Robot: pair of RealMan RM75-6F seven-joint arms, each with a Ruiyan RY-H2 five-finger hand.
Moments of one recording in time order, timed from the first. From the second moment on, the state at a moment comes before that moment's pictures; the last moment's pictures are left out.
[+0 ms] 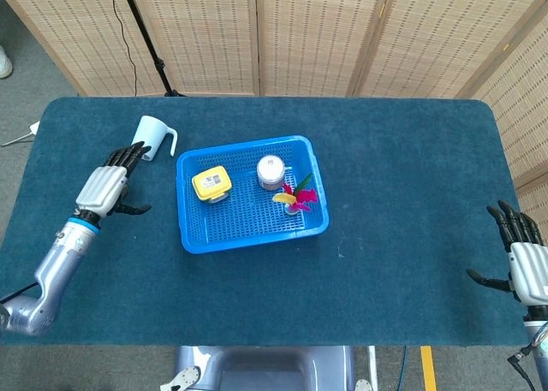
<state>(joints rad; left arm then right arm) -0.68 -1.23 -0.14 -1.48 1.21 0.99 -0.21 0.14 -1.05 0.12 -1.58 -1.43 1.39 0.24</state>
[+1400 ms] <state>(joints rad) -0.96 -1.57 -0.21 -1.25 0.80 0.69 0.15 0.14 -1.04 0.12 -1.56 -1.42 1.37 0.27</state>
